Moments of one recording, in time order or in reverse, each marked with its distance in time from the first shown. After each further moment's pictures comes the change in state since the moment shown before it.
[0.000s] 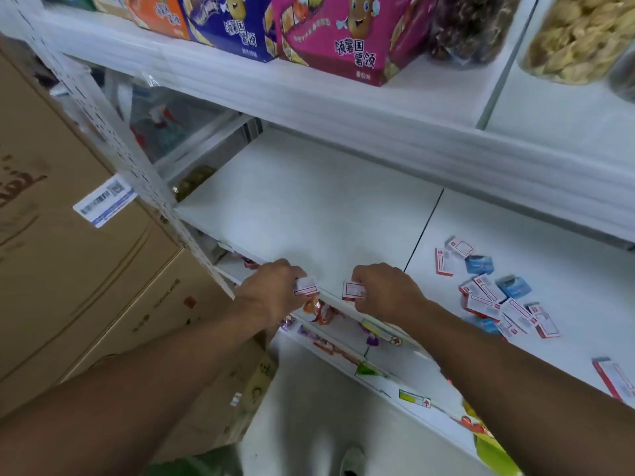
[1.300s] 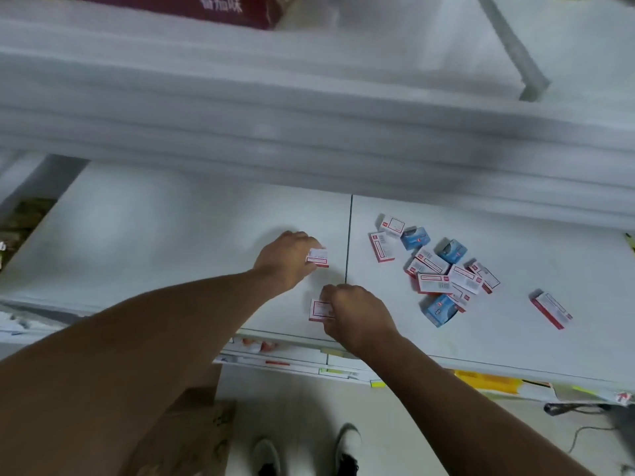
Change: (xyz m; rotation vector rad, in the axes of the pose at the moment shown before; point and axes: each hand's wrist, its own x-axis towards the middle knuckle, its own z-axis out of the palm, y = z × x) left_hand 0.234 0.072 0.091 0.044 -0.043 0.506; right_hand 0.027 0.037 0.056 0.127 0.154 0.409
